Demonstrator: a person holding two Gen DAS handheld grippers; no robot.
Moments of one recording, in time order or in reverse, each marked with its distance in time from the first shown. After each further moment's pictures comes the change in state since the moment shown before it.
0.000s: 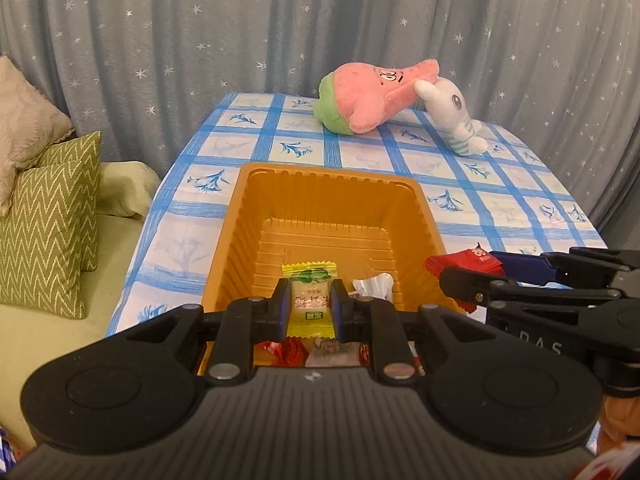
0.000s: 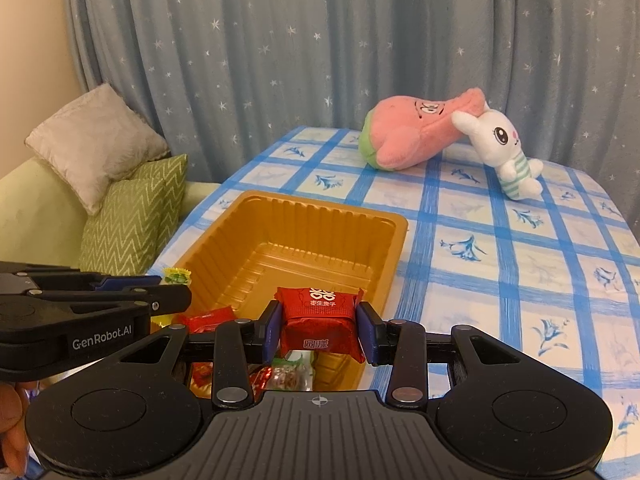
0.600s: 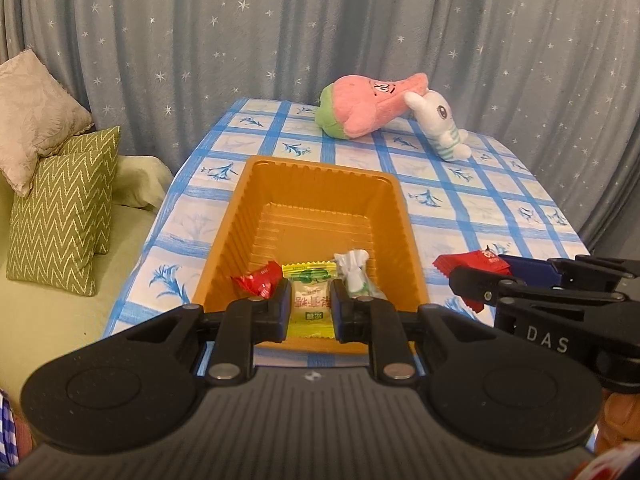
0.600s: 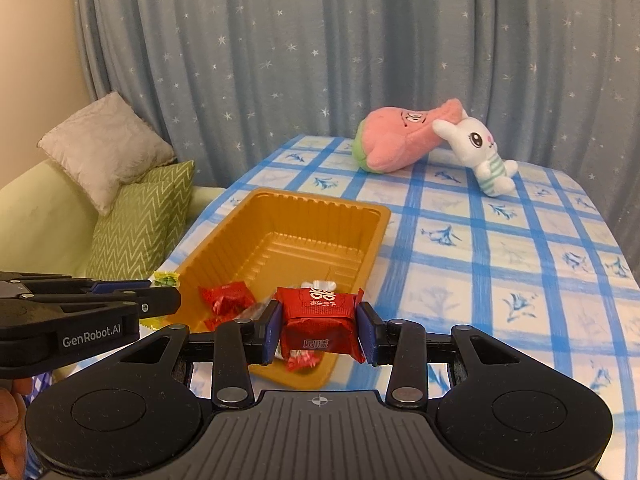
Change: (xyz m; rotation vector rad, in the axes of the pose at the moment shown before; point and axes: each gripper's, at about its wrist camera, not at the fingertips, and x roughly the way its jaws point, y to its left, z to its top) left arm -0.067 -0.018 -0.031 -0.049 -0.035 0.020; right arm -0.069 0.007 -0.026 0.003 -0.034 -0.004
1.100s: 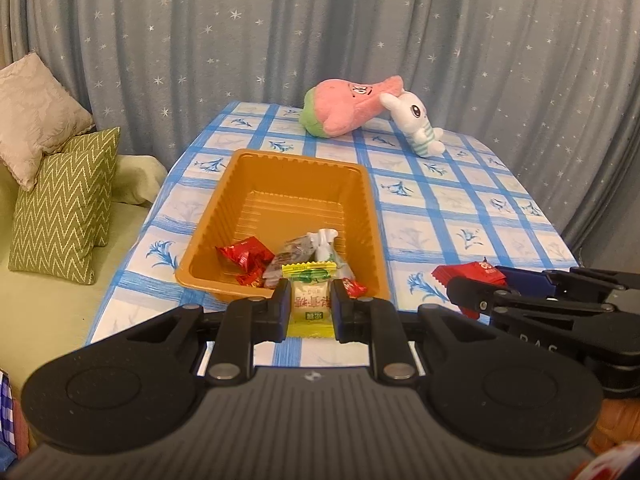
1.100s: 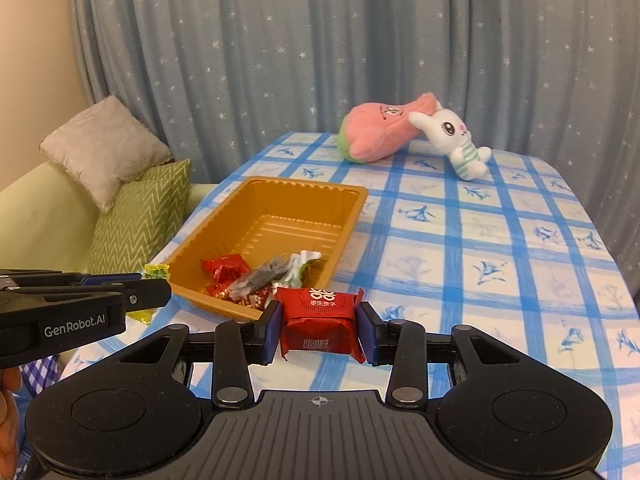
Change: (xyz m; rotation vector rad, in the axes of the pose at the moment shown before) left arm -0.055 -0.030 -0.032 -0.003 -0.020 -0.012; right arm -0.057 -0.006 -0.035 0.021 -0.005 -0.018
